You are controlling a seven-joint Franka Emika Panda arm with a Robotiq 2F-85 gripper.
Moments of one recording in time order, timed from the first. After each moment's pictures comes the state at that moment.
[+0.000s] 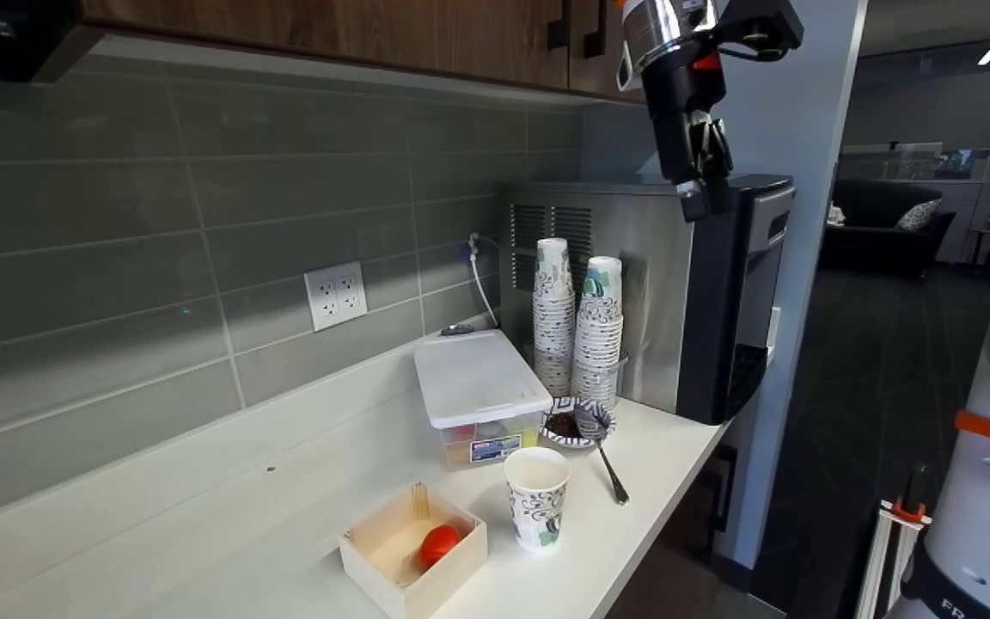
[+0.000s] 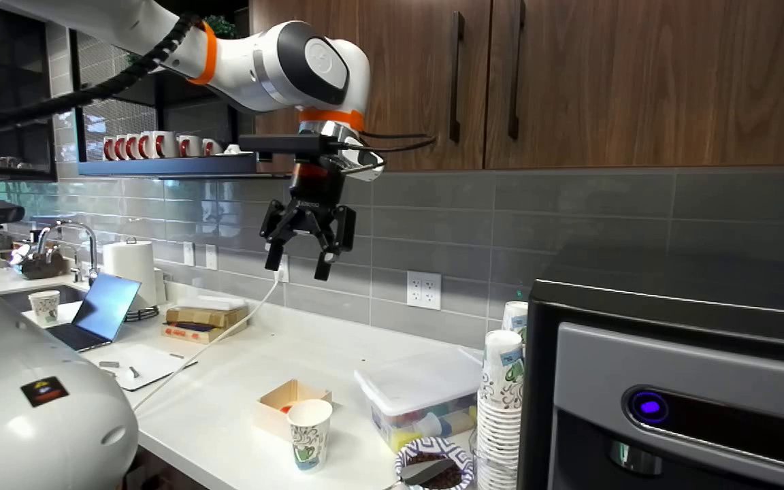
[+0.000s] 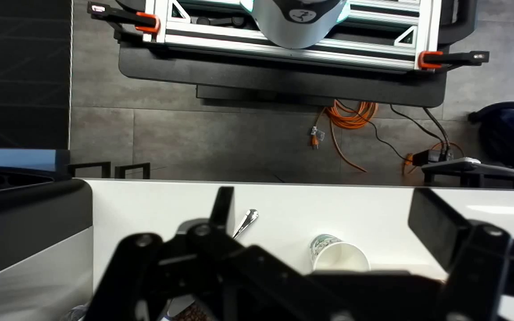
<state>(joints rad) -0.01 -0.63 -0.04 -2.28 -0.04 1.35 -0.14</state>
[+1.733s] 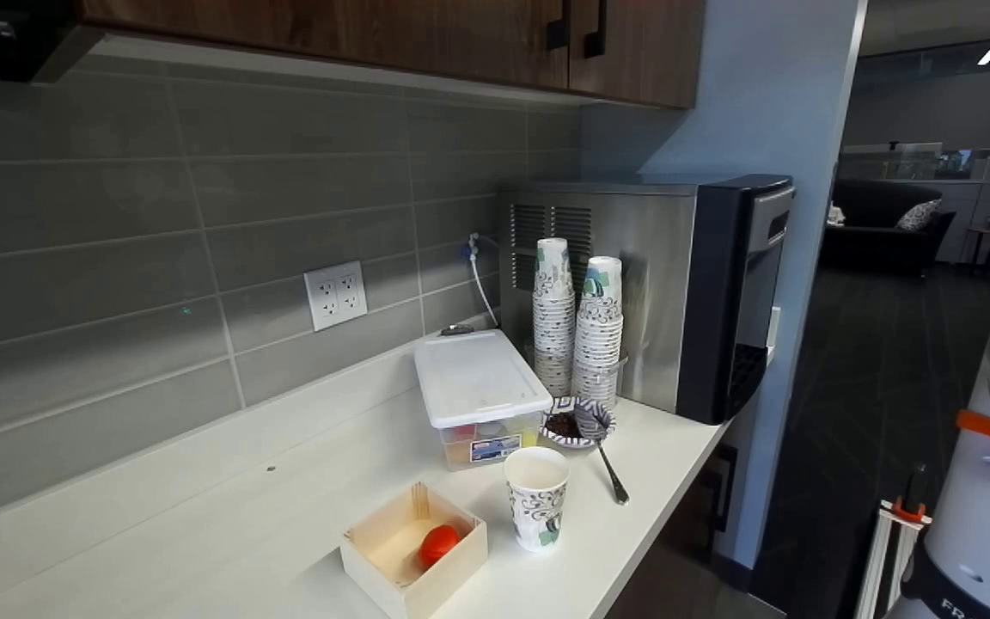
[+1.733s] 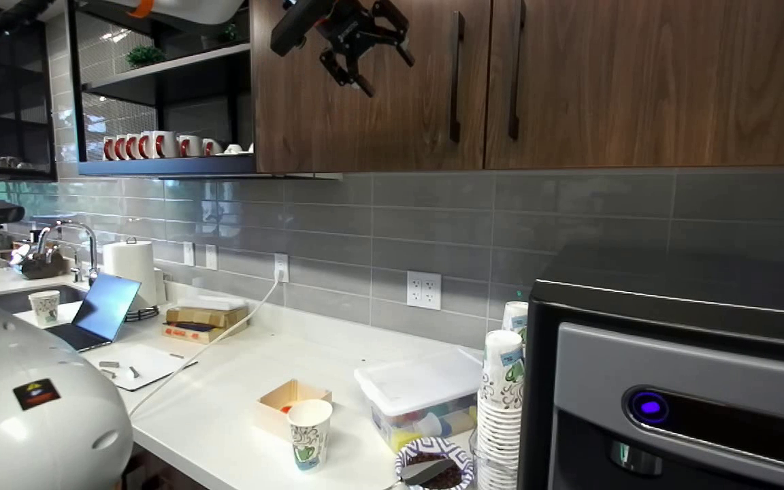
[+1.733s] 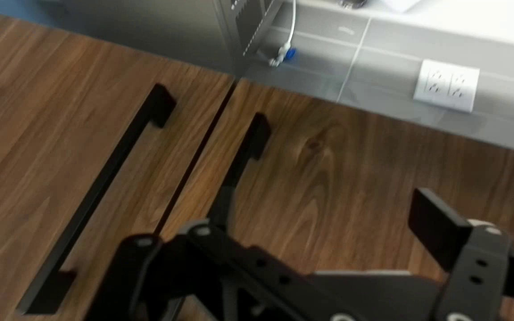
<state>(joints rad) -0.05 -0.74 0.03 -2.03 -0.36 2.19 -0.05</state>
